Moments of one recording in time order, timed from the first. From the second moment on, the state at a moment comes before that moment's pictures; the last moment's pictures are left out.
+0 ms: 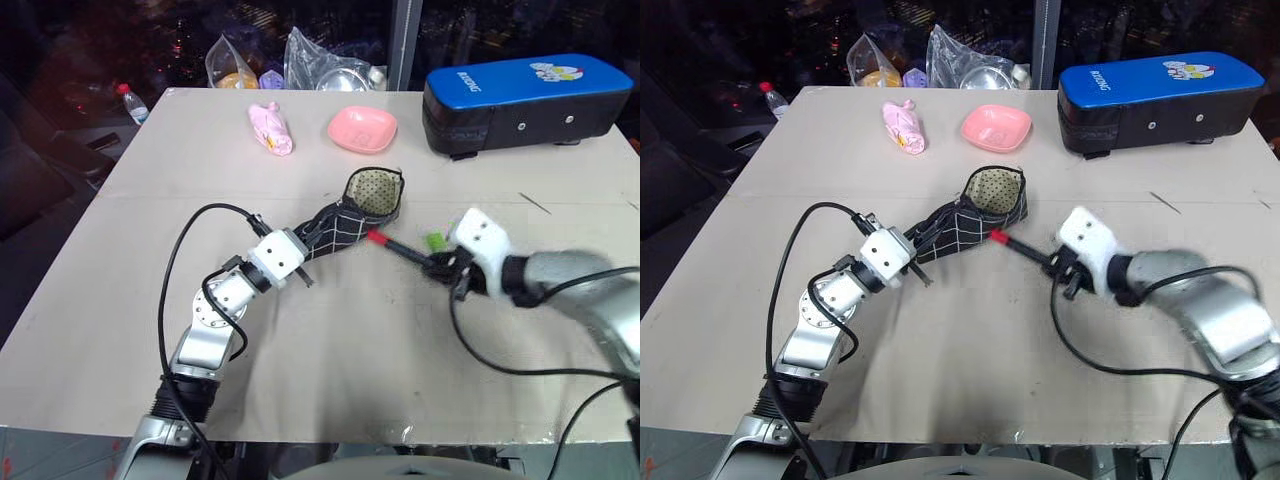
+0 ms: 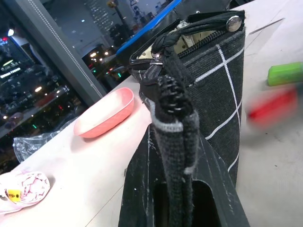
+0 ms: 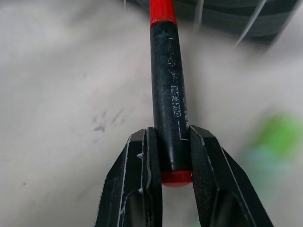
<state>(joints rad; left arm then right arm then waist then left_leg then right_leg) -0.23 0.43 -0.08 0.01 0.00 -0.35 -0.54 -0.44 -0.85 0.06 -0.67 0.50 1.13 0.73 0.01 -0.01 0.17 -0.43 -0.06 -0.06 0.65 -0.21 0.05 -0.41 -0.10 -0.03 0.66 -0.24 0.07</state>
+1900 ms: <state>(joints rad) -0.29 0.44 -0.16 0.05 0.07 -0.43 -0.59 -0.63 -0.92 0.02 -0.32 0.17 0.73 1.16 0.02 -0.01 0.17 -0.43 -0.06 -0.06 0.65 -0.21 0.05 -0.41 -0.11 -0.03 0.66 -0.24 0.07</state>
